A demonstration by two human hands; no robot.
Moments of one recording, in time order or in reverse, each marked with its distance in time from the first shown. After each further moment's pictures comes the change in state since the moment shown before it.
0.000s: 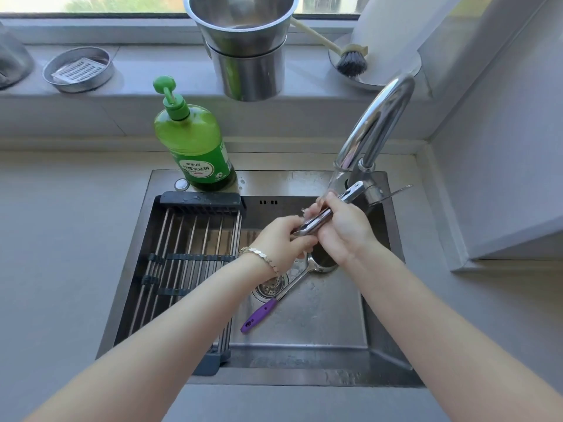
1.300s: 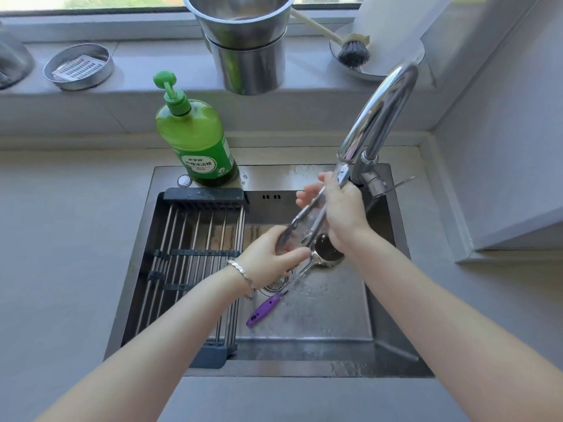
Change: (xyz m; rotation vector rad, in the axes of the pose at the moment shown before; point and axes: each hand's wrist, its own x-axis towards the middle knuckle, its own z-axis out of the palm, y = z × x) left_hand -0.021 -0.038 -0.006 -0.089 -0.060 -0.087; right_hand 0.009 0.007 -0.002 -0.542 -0.048 -0.283
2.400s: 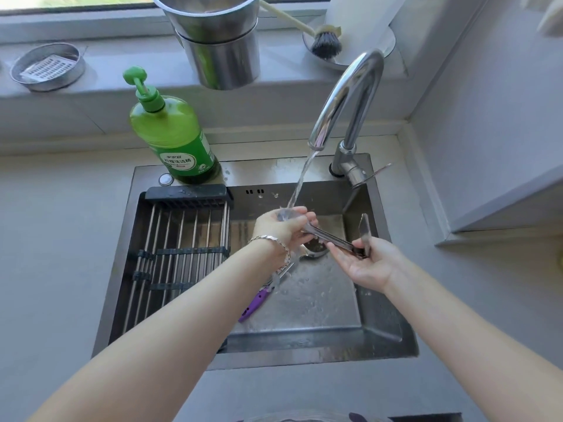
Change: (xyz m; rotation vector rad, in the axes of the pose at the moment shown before) left_hand 0.030 0.042 0.046 -0.887 0.172 -0.255; right_hand -0.036 0.018 -0.098 0.687 0.252 0.806
